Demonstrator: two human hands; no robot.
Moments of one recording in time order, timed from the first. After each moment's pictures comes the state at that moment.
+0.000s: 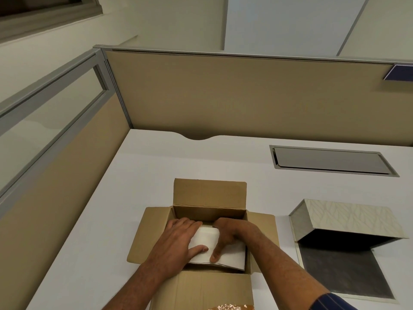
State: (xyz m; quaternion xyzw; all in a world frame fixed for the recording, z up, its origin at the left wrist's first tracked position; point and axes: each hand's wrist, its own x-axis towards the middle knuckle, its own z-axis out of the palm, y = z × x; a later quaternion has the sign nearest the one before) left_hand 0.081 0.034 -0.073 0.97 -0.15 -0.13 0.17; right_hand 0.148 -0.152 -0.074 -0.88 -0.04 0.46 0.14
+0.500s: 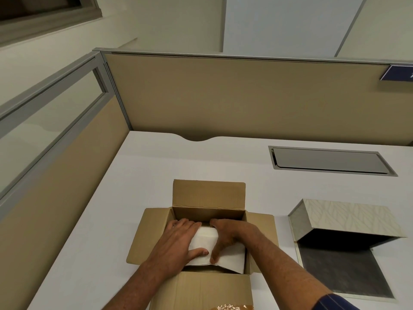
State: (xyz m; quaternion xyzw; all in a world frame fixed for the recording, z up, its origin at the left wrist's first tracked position) left_hand 0.084 0.034 -0.073 0.96 -0.17 -0.13 0.15; right_hand 0.144 -0.157 -0.069 -0.89 -0.08 0.44 0.14
